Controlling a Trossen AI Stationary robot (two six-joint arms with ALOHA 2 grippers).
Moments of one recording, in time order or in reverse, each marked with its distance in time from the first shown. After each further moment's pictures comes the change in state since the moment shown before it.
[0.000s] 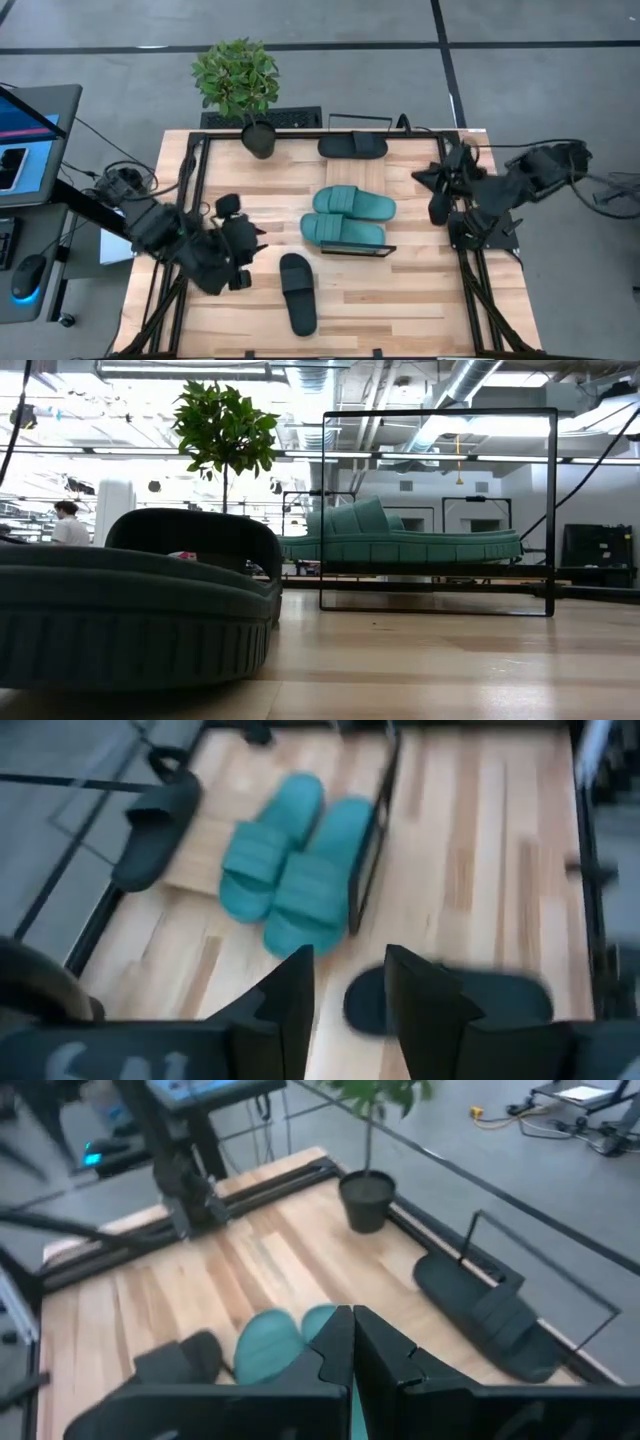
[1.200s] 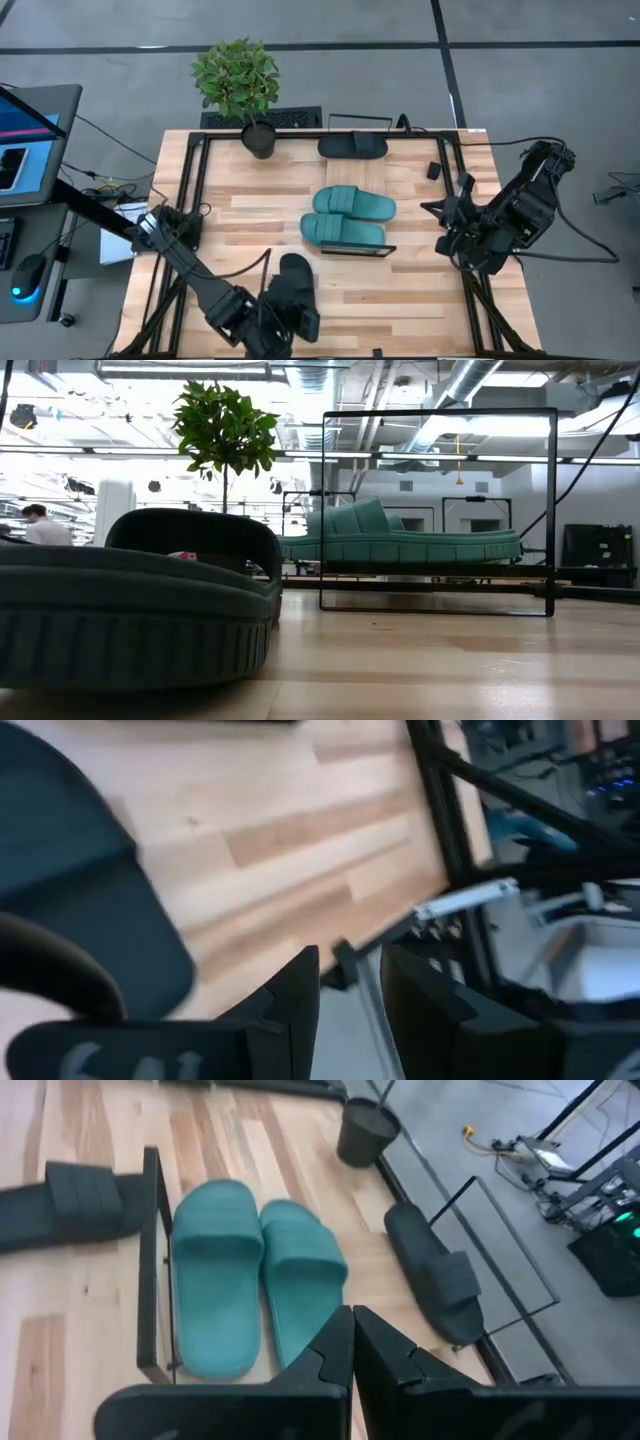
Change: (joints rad) left arm -0.083 0.412 0.000 0.476 0.054 -1.222; right arm 0.317 0.000 -0.251 -0.306 0.123 0.154
